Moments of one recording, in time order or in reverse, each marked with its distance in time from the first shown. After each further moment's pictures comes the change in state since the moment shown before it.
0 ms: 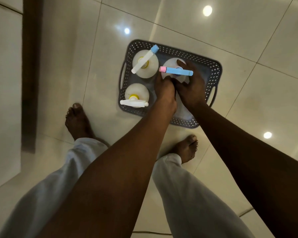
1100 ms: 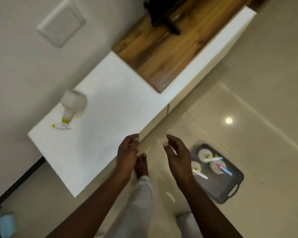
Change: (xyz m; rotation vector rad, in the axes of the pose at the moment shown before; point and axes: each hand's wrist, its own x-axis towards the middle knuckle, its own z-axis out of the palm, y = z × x) left_hand -0.349 0.413 -0.305 0.266 0.305 0.483; right_hand -0.234 -0.507 0.125 0.176 -0.326 -0.060
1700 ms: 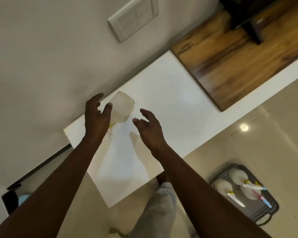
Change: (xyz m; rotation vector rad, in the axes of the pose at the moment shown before) left_hand 0.211 0.083 -0.243 0.256 0.351 0.242; right_hand 0.092 -0.102 0.295 -0.062 -0.399 0.098
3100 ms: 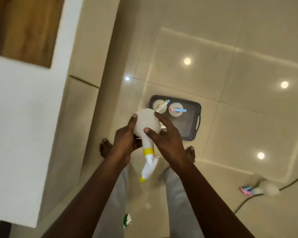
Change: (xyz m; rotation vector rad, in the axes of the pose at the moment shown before) left_hand -0.439 0.024 0.322 0.015 -0.849 -0.520; right_hand -0.291 0.269 -0.347 0.330 0.683 0.076
